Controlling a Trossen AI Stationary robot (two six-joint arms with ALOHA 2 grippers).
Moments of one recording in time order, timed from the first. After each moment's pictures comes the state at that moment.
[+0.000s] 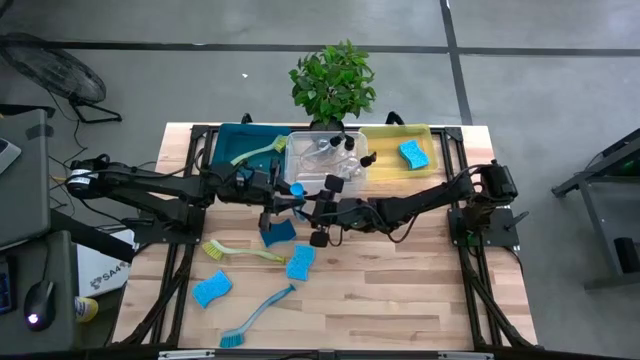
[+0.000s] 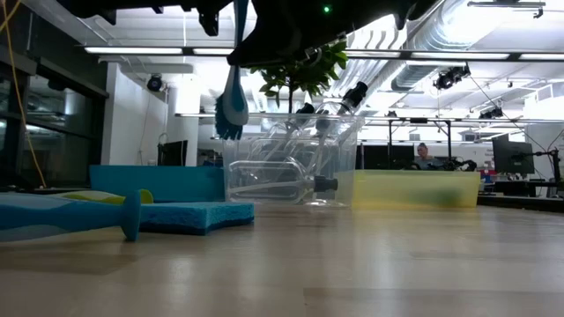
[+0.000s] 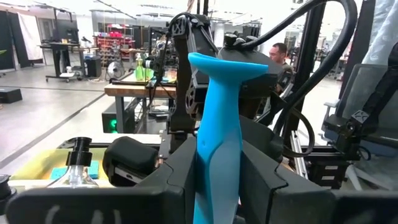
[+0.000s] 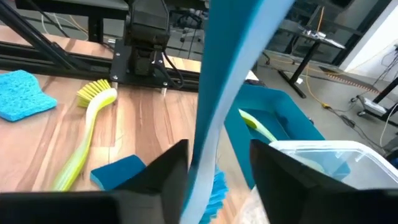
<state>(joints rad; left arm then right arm) 0.00 1.11 0.66 0.57 0.09 -0.06 0.14 1.79 1.13 0.38 0.47 -0.15</state>
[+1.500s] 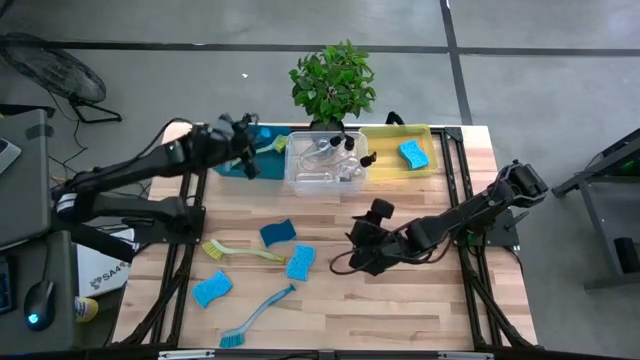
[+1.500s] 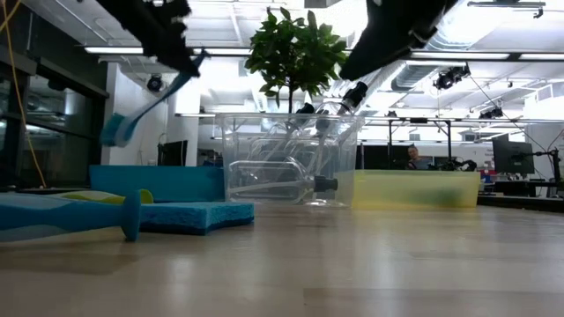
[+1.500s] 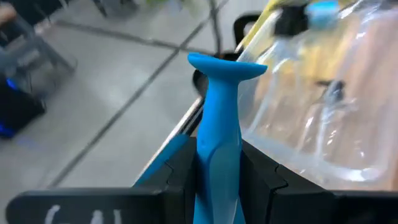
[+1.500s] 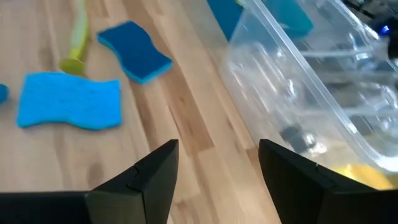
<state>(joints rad) 0.41 0.93 0.89 -0.44 -0.34 0.15 0.43 1.58 1.13 -0.52 0.77 0.48</state>
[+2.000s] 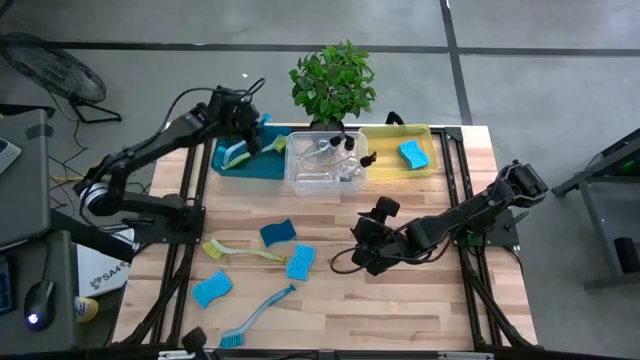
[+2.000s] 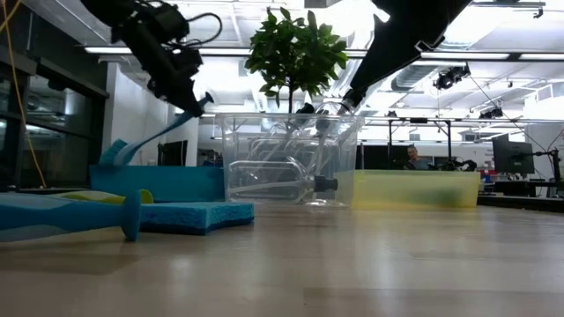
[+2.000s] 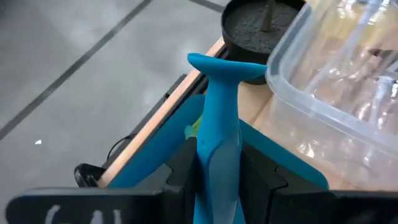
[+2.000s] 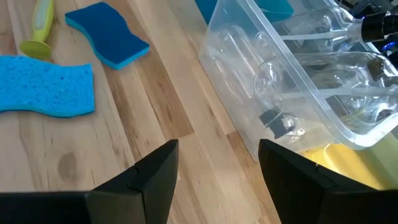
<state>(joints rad) 0.82 1.20 0.97 -0.46 0.06 0.22 0.43 1.58 1.13 -0.63 0.81 0.55</state>
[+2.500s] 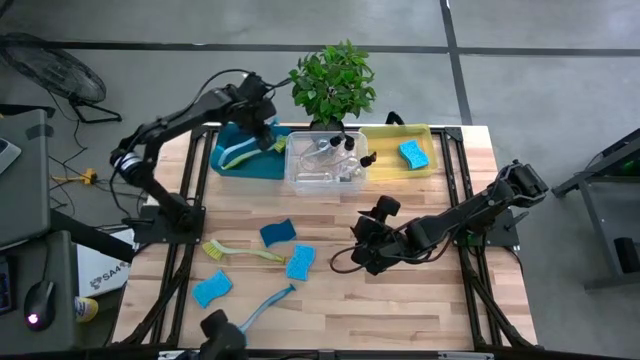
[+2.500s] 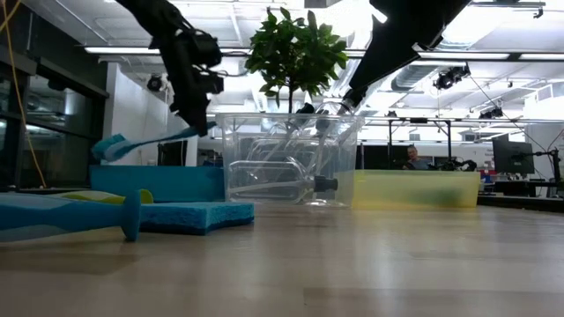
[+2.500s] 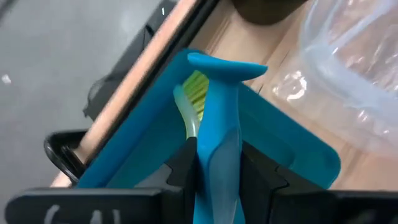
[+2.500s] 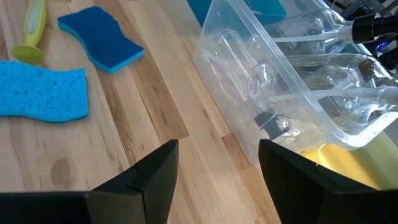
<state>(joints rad) 0.83 1.55 1.32 -0.83 0.05 0.24 0.43 1.58 1.13 -0.63 0.84 0.56</state>
